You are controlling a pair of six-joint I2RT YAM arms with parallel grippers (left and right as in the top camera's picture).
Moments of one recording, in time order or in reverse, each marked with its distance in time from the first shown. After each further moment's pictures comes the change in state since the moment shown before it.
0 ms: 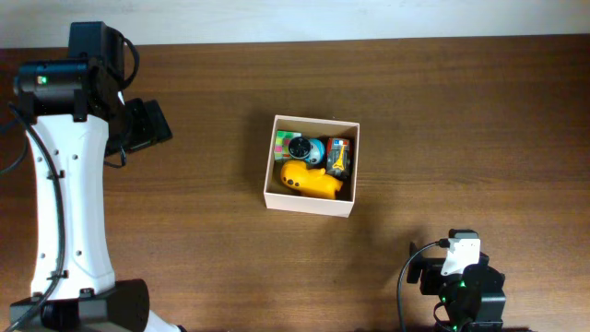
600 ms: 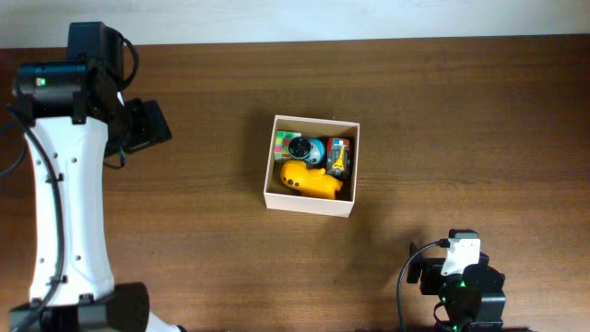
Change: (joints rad) left arm -0.007 -0.023 0.000 0.001 -0.017 0.005; right arm 0.000 0.000 0.000 0.000 0.000 0.000
